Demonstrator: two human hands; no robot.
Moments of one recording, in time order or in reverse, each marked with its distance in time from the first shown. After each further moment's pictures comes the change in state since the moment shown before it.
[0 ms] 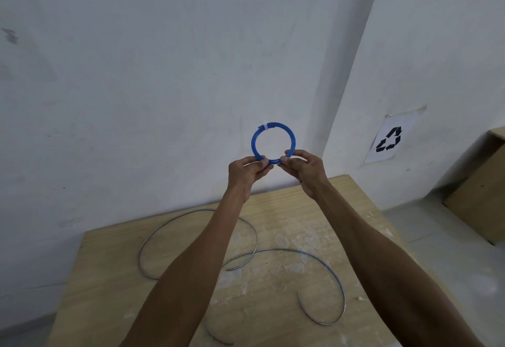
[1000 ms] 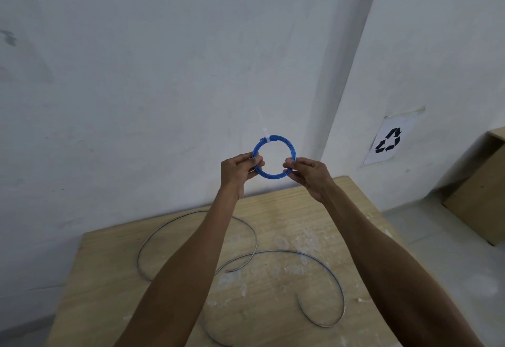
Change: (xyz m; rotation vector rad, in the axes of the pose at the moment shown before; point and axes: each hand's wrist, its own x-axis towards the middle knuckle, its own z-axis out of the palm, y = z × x) left_hand 0.009 0.007 -0.012 0.117 0.055 0.073; right_hand 0.001 0.000 -0.021 -0.072 -0.011 0.101
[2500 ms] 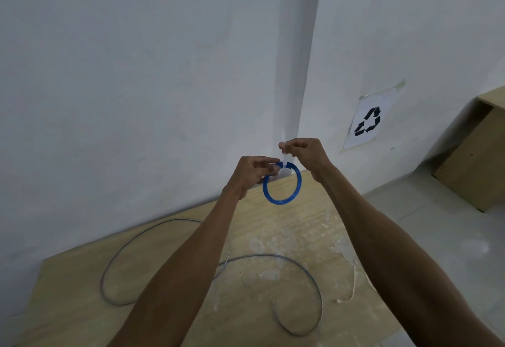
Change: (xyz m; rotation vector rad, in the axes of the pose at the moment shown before) left_hand 0.054 -0.056 0.130 0.483 -0.409 0.011; right_hand 0.077 -0.035 -0.113 -0.458 0.049 -0.200
